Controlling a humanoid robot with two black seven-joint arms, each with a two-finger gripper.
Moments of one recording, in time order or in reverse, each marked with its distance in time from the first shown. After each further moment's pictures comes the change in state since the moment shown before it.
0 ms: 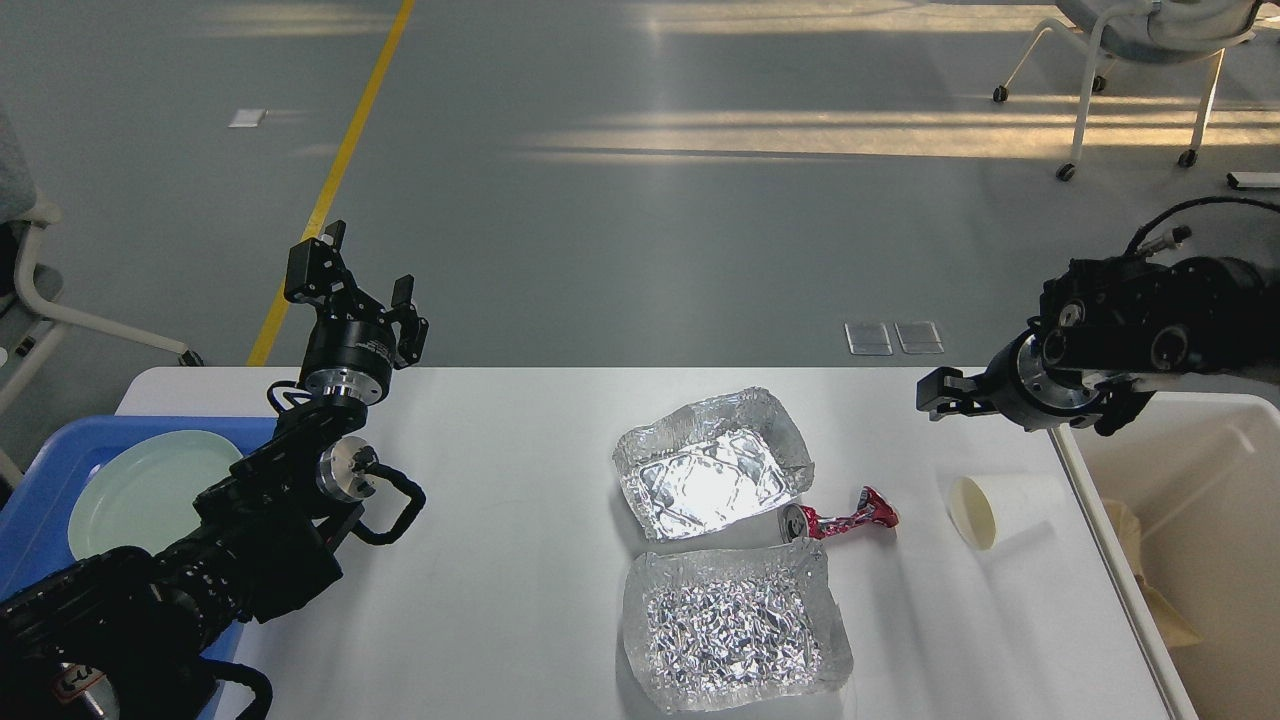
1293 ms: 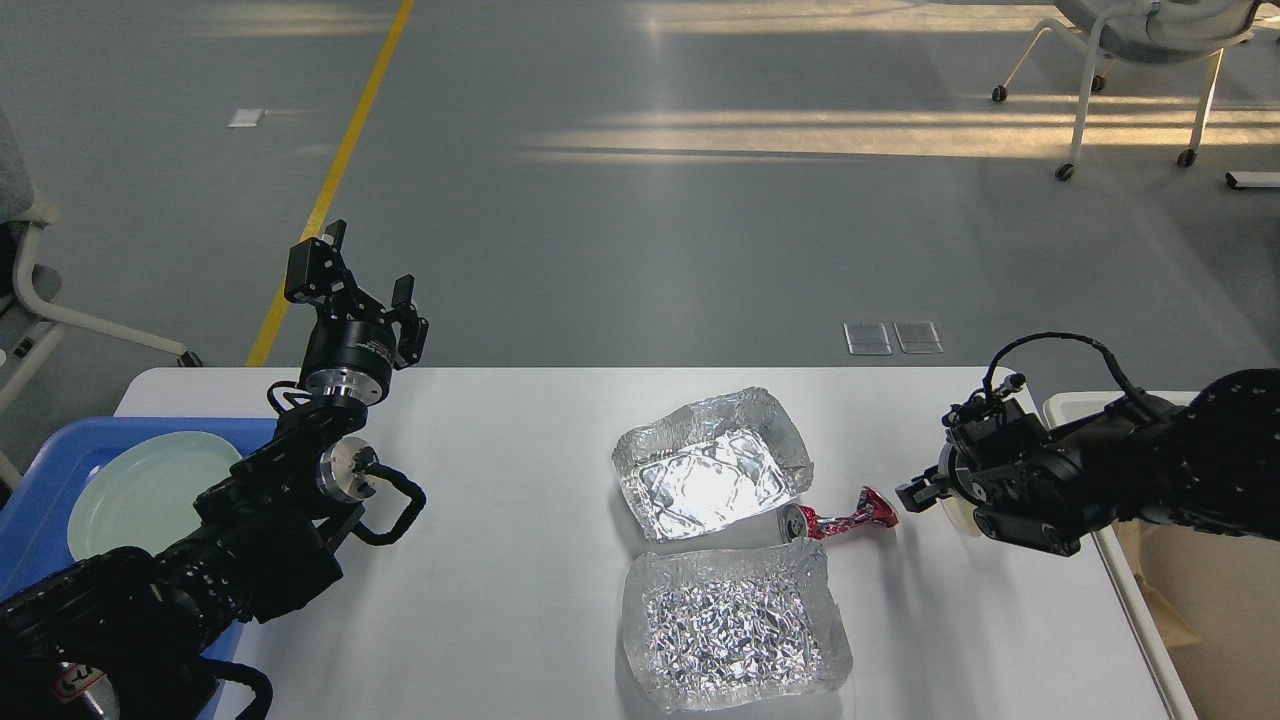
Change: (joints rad) left arm 0.000 0.000 0.000 0.000 0.000 0.000 0.000; right arm -0.434 0.223 -0.004 -0.350 -0.573 -0.152 0.010
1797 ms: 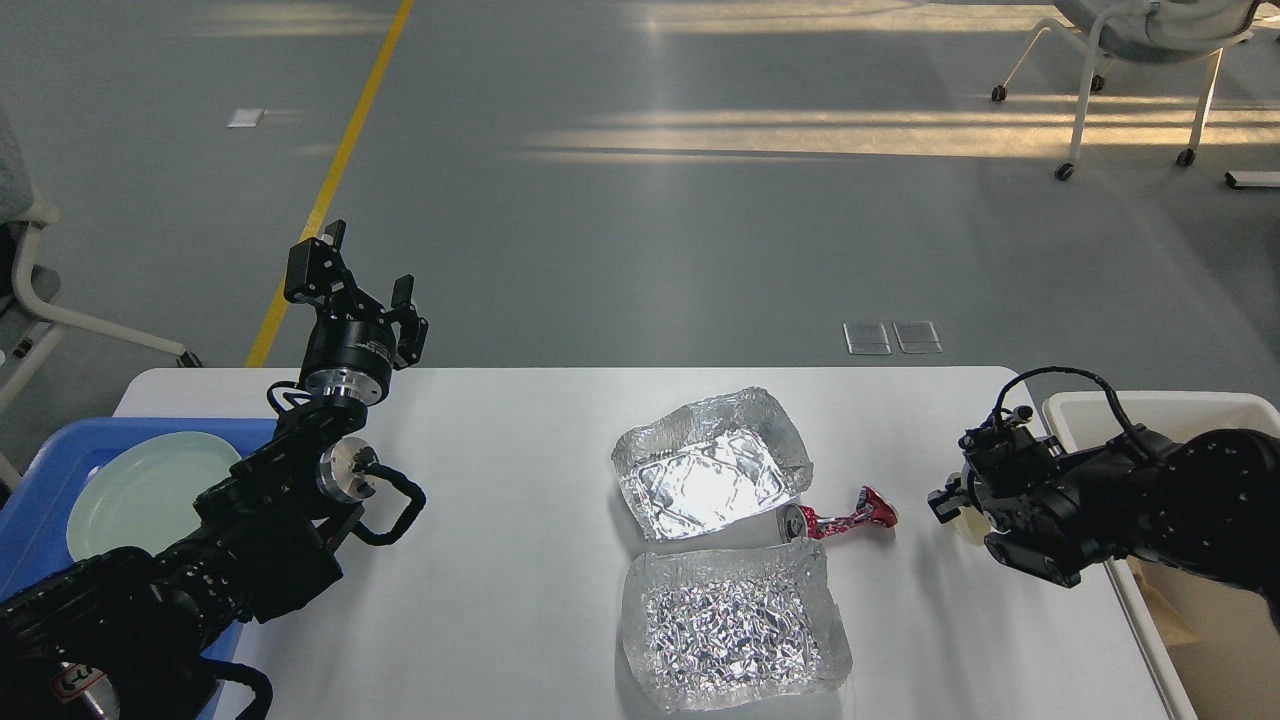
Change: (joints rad) left arm 0.000 0.000 0.000 0.000 0.000 0.000 0.000; right arm -0.122 0.018 0.005 -0.154 -0.043 -0.010 -0.041
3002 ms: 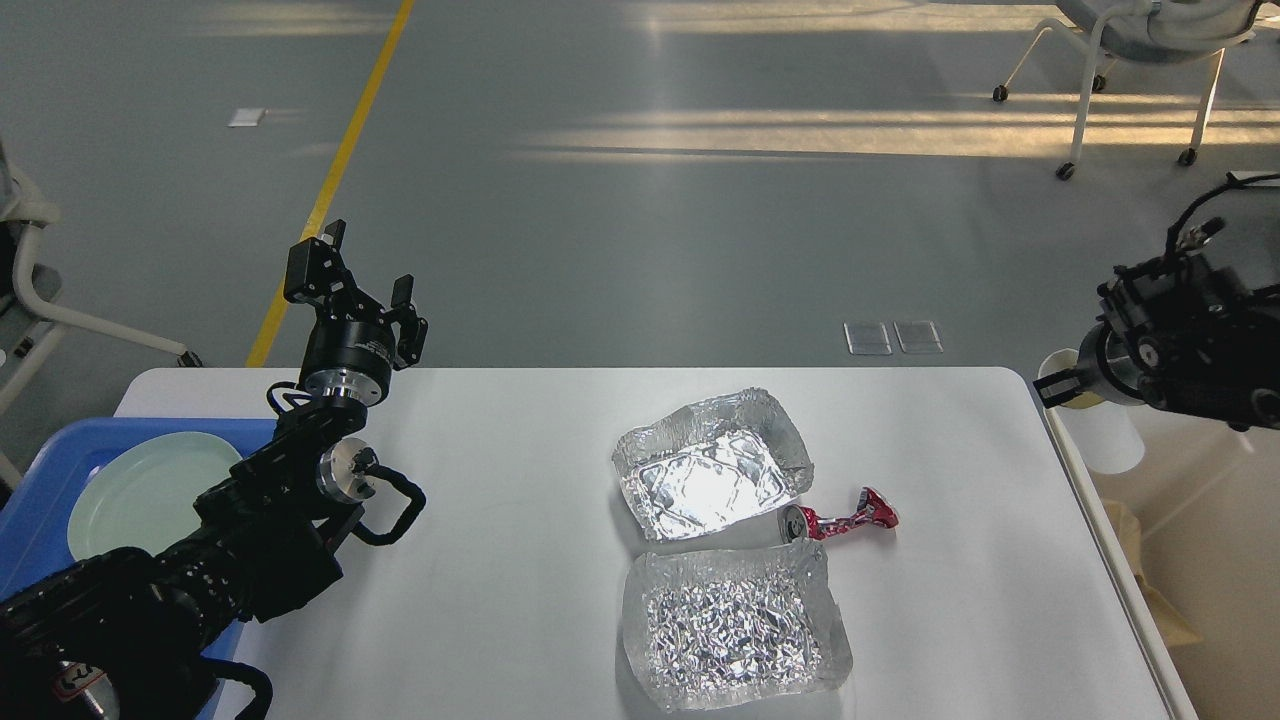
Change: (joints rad) left arm 0.000 0.000 0.000 0.000 0.000 0.000 0.000; right arm 0.631 -0.379 -0.053 0.531 0.032 0.229 0.117
